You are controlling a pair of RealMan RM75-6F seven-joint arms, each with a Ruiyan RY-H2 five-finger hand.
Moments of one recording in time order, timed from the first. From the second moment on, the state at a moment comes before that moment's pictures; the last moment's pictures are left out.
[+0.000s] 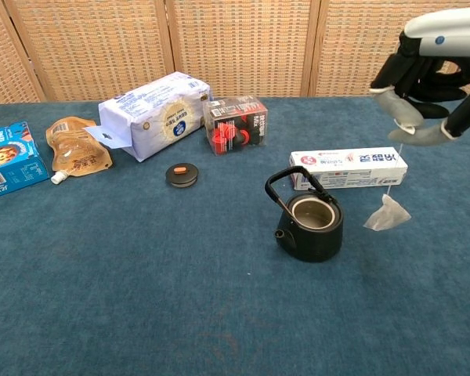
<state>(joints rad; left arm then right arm) -0.20 -1.07 -0.07 -1.73 1.43 1.40 0.18 0.72 -1.02 0.05 -1.80 -1.66 1.04 0.06</state>
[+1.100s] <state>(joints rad) -0.19 -1.10 -0.05 -1.67 1.39 1.36 0.15 0.85 -1.02 0.16 -1.79 -1.44 0.83 0.04</state>
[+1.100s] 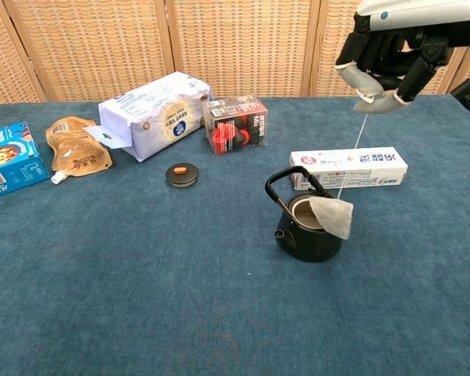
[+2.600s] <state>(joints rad) -0.18 -1.12 -0.04 -1.64 1.39 1.33 0.12 0.83 -1.15 0.09 -1.73 -1.47 0.85 -0.10</state>
